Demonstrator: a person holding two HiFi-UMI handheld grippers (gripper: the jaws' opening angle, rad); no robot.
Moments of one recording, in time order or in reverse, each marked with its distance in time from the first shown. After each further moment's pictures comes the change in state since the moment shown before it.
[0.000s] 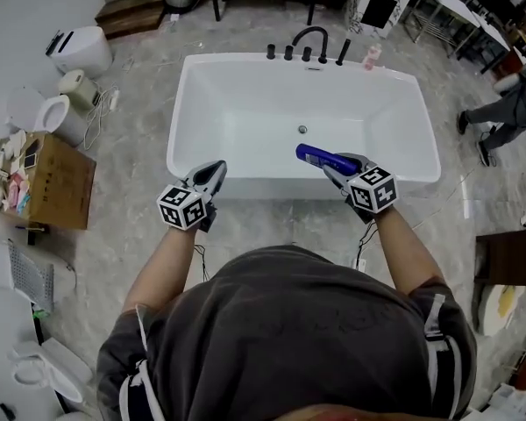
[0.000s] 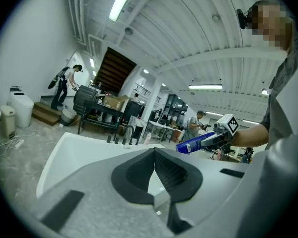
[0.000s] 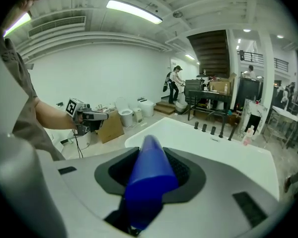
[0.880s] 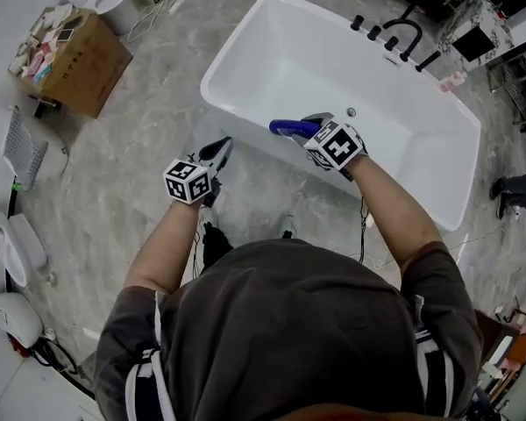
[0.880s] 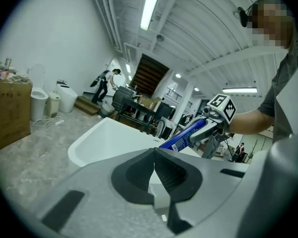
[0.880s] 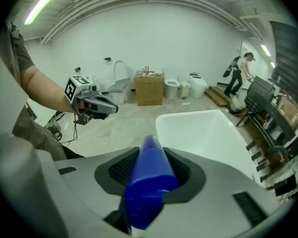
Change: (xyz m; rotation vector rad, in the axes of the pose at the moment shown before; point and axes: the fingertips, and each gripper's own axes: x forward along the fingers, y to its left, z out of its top) left arm -0.062 0.048 -0.135 -0.196 -0.063 0.363; right arm 0.195 0.108 -0.018 -0.525 0.341 0.414
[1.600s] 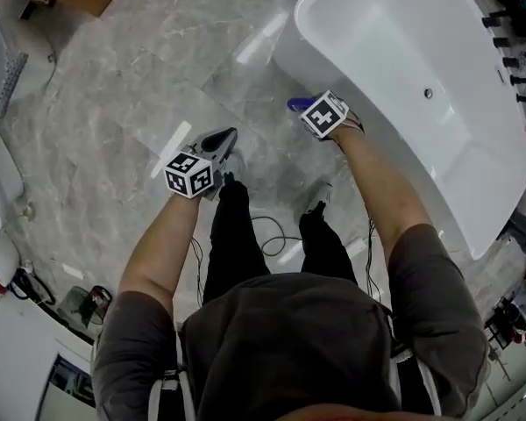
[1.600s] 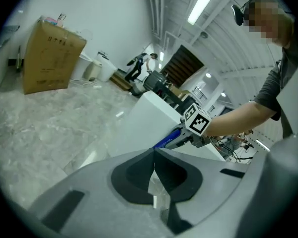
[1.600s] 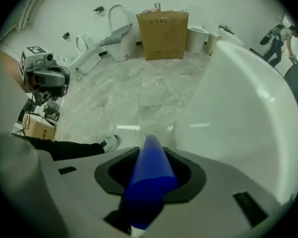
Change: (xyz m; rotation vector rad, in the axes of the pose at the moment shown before) left arm -0.111 0.280 -0.256 -0.310 0.113 0.150; right arm 0.462 0.091 -0.050 -0.085 0.433 0.143
